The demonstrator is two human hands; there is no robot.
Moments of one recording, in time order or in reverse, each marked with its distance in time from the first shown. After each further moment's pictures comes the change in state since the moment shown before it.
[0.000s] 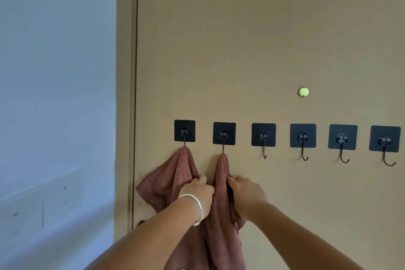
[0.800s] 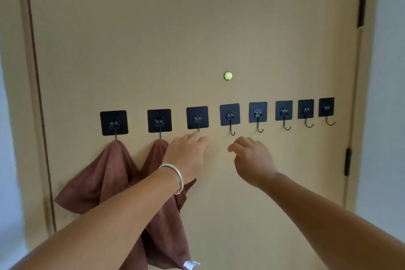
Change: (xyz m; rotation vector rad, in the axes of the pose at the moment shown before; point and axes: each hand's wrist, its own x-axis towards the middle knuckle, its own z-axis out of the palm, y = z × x) left_hand 0.017 0.087 -0.061 -0.189 0.665 0.454; right_hand -0.099 0.100 -0.075 -0.152 0.462 0.142
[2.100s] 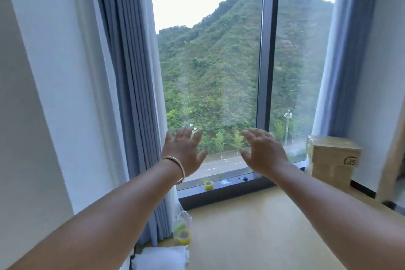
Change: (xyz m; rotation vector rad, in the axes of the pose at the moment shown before) left_hand -0.141 0.682 -0.235 -0.913 -0.024 1.110; right_hand -0.552 -0.031 -0.589 -1.157 -0.238 1.469
